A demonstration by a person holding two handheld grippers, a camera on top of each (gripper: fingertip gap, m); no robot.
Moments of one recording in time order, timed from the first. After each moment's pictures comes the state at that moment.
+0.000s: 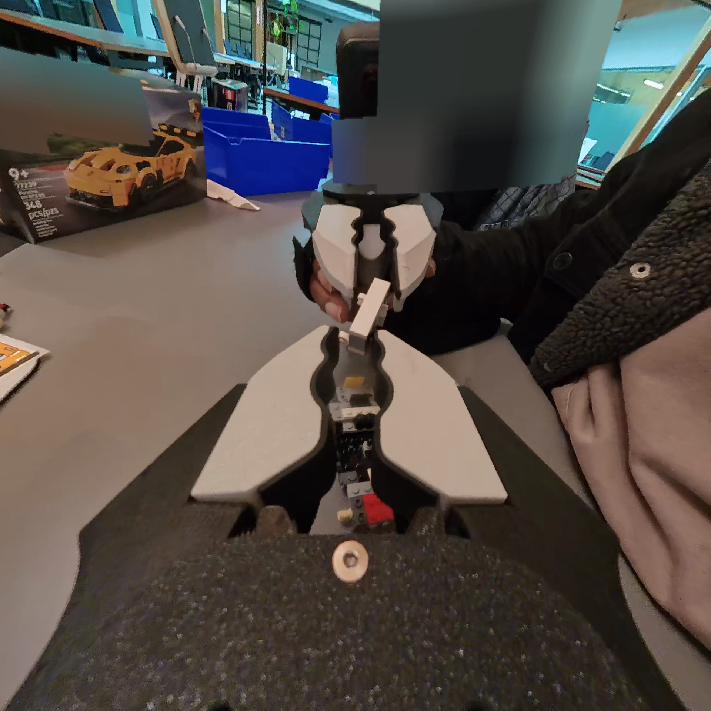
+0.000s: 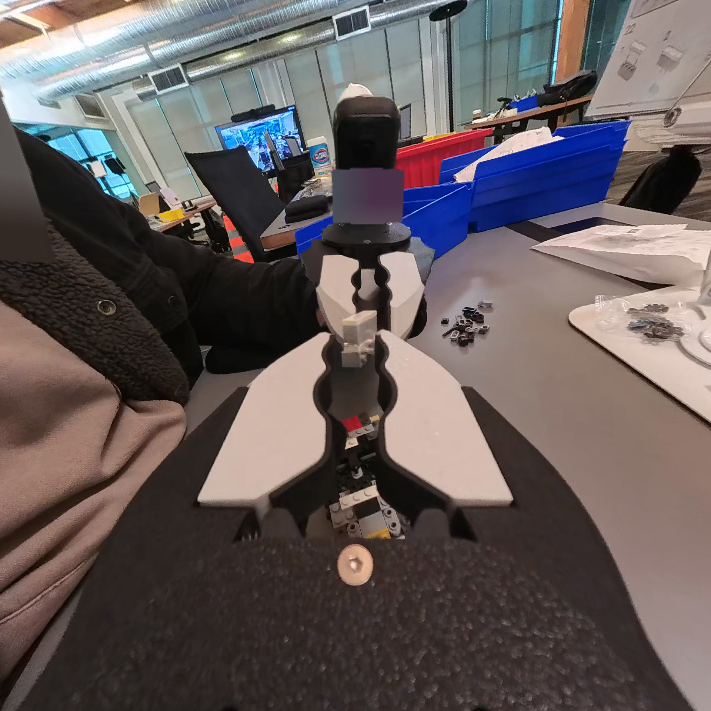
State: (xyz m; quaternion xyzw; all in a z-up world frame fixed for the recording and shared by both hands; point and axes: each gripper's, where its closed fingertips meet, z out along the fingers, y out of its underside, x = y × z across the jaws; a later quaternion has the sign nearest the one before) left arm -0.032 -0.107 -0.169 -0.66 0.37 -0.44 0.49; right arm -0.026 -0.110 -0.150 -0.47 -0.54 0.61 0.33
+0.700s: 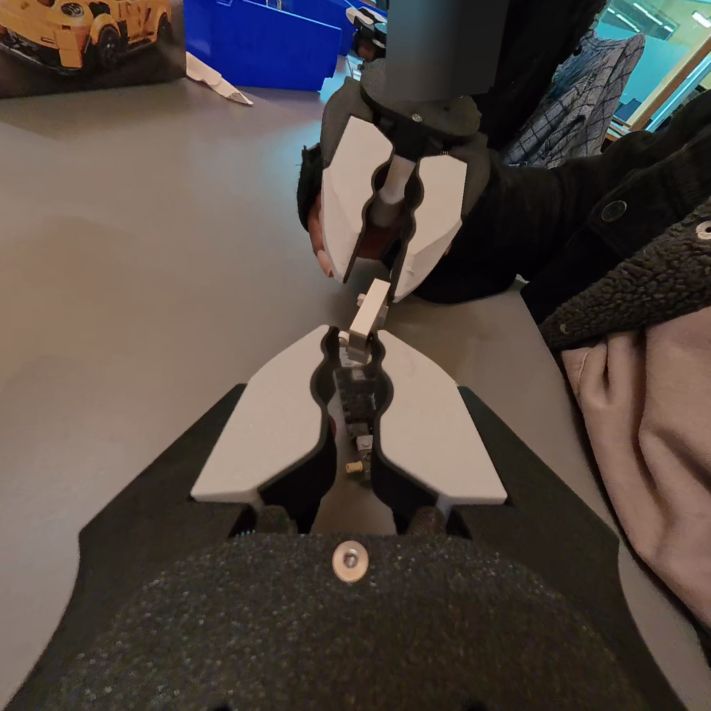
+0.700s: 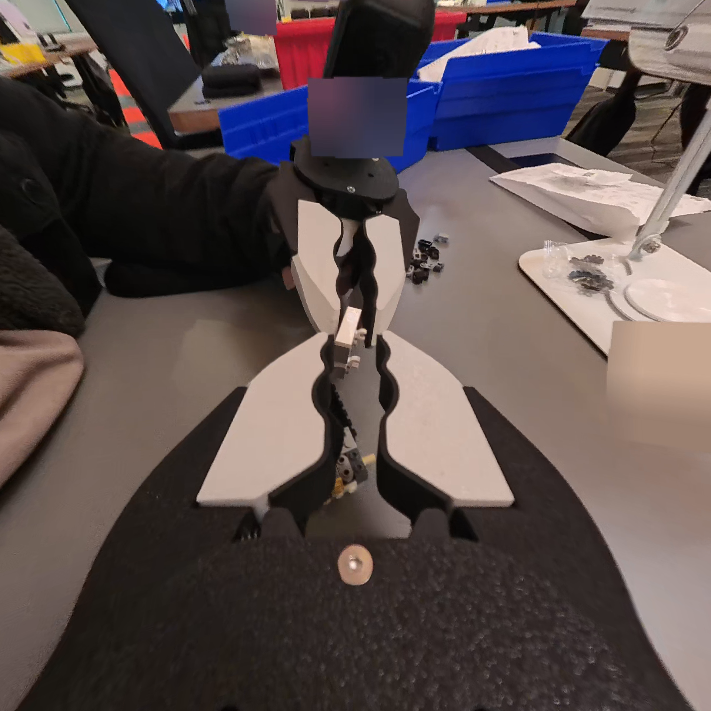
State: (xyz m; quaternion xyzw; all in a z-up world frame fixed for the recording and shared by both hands) left arm -0.034 -0.103 -0.212 -0.72 0.37 -0.43 0.40; right arm -0.034 -0.100 -0.191 -0.51 -0.62 0.48 0.36
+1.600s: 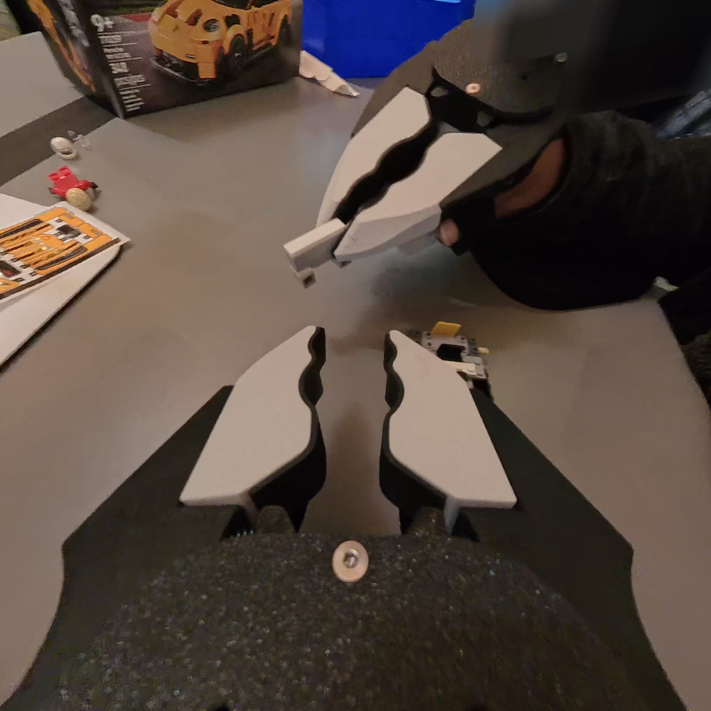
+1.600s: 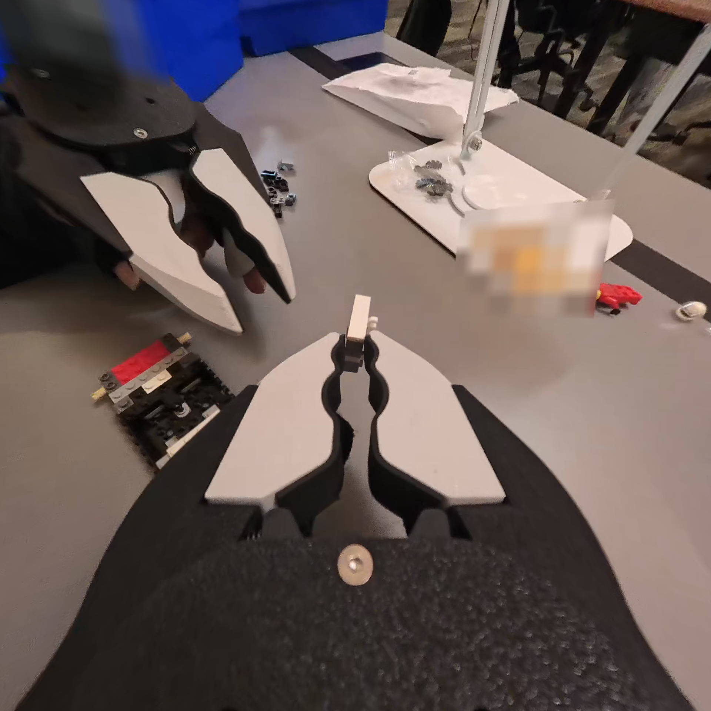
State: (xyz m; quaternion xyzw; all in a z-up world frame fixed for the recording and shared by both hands) left arm -0.043 -0.072 -0.230 -0.77 0.34 -0.31 0.45; right arm -0.024 -0.030 -0.219 -0.65 -0.54 0.33 0.41
